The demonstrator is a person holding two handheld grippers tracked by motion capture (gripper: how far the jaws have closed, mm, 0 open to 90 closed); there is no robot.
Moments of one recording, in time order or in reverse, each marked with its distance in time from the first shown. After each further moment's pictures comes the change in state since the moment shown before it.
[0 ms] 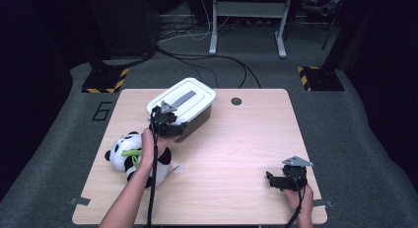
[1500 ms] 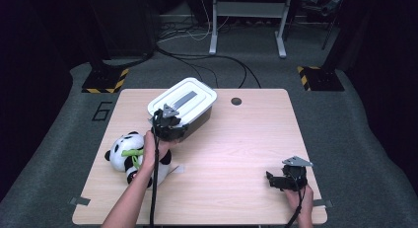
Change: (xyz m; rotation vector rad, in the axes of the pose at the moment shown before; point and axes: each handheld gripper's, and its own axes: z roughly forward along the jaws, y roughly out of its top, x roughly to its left) left arm -0.011 -0.006 0.000 -0.039 -0.017 0.038; right arm 0.000 0.000 0.000 0.000 0.000 -0.002
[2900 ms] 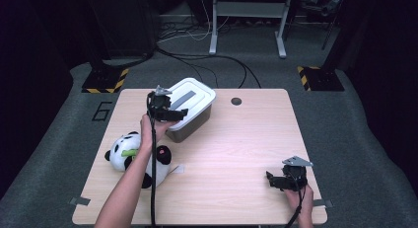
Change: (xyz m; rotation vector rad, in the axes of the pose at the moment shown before) left arm 0.050 0.042 0.007 -0.019 -0.005 -0.115; right arm 0.000 0.000 0.000 -0.001 0.004 0.002
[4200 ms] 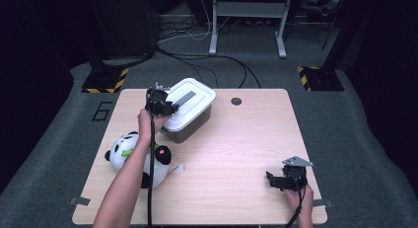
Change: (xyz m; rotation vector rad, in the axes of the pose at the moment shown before) left arm 0.021 -0.001 0.026 0.103 0.061 -0.010; right arm 0.000 0.000 0.000 0.000 0.000 -0.001
